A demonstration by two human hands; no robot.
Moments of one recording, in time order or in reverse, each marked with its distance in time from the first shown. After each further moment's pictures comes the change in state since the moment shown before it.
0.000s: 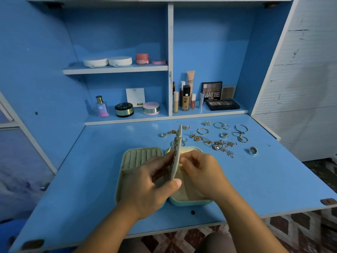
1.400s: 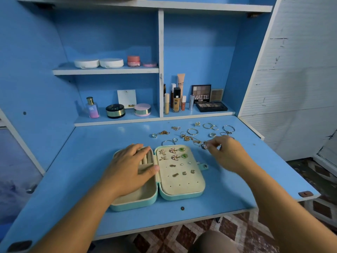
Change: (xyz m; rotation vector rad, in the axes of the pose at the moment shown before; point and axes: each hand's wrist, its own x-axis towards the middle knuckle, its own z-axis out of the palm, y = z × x) left_hand 0.034 -0.023 -0.036 0.928 -0.139 -0.082; right_hand 0.041 0.043 -0.090 -0.519 0.084 -0.063
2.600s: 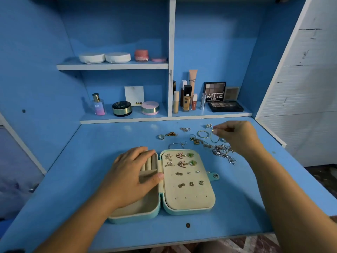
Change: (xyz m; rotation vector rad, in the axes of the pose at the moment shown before) left_hand -0.001 -0.002 0.003 -0.062 0.055 -0.021; right_hand 0.058 -0.011 -0.010 0.414 0.051 0.142
